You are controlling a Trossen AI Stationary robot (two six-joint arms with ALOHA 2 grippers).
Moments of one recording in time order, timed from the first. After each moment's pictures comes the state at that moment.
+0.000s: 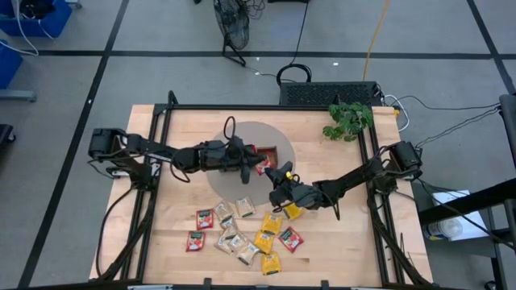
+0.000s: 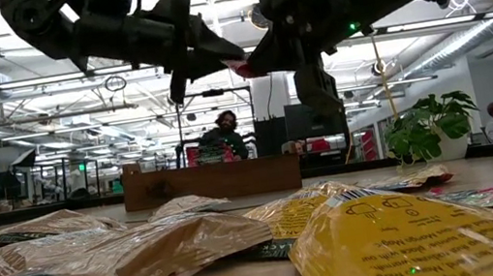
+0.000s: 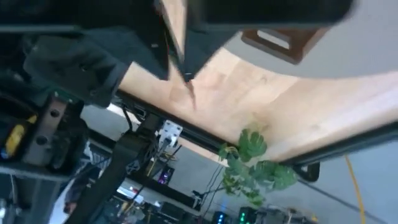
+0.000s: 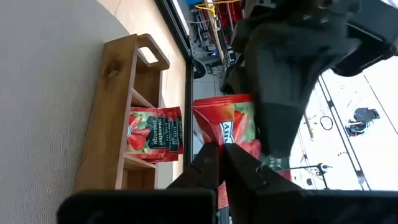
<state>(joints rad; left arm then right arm) 0.07 1.55 0.72 0.66 -0.10 -0.38 0.29 1.78 0.80 0.75 0.95 -1.10</state>
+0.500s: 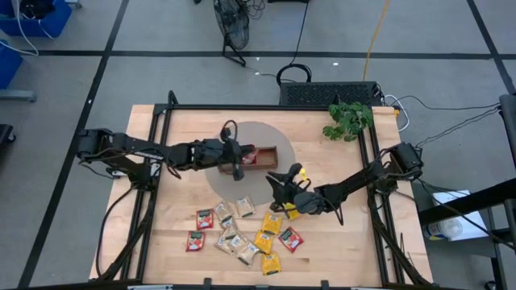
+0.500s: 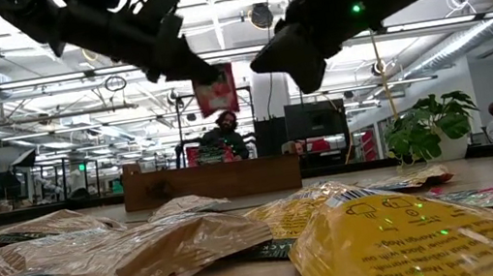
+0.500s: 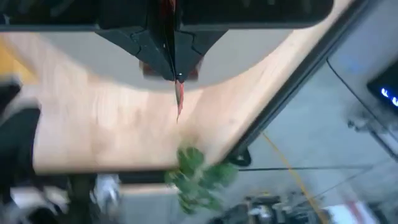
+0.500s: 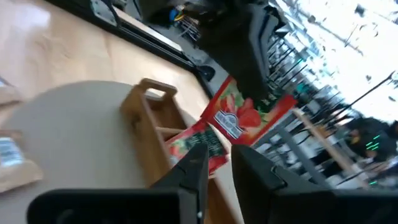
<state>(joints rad) 0.07 1.42 0.72 0.36 -0.29 0.11 0.35 1.78 0.79 0.73 0.99 -0.43</state>
